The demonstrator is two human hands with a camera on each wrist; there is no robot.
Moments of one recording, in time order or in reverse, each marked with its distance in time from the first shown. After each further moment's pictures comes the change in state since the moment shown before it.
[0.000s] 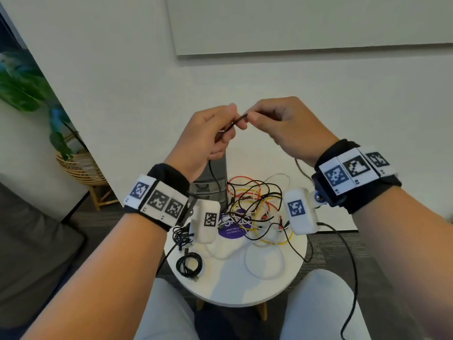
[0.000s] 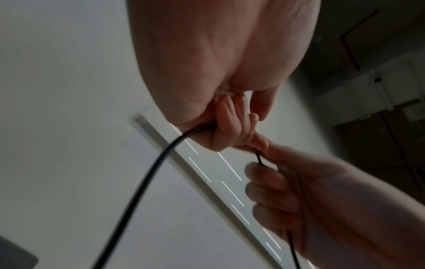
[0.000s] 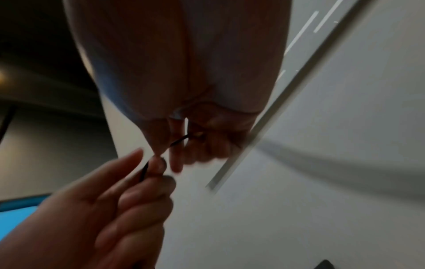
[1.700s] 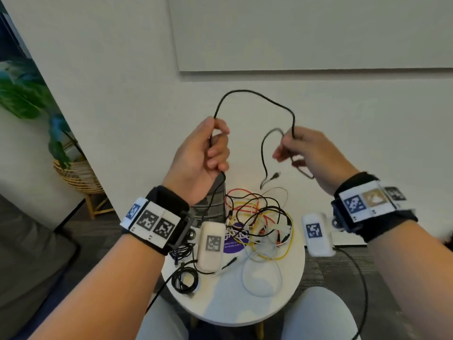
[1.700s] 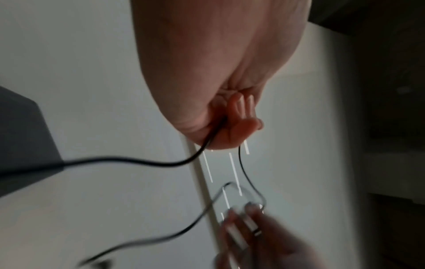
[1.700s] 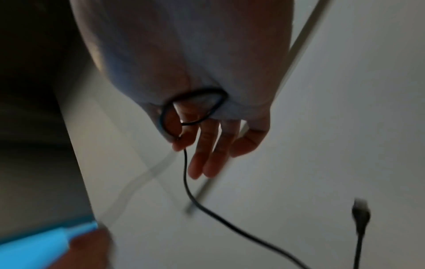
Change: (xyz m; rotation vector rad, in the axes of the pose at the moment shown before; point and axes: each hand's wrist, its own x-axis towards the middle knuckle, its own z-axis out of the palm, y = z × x) left_hand -0.009 0.000 0.001 -0.542 0.046 -0.093; right_hand -0.021 0.029 -0.023 0.121 0.096 0.341
